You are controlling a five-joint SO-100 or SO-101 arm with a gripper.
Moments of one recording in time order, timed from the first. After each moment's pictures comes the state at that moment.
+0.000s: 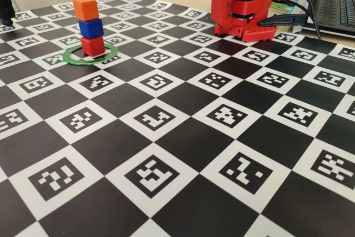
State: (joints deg) arm 24.3 86.3 64.5 98.5 -17.1
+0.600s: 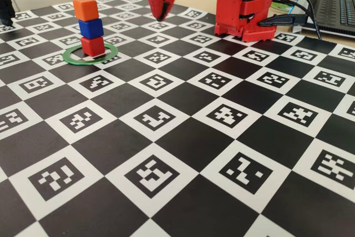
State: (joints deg) arm 0.1 126.2 136.6 49.7 -21.3
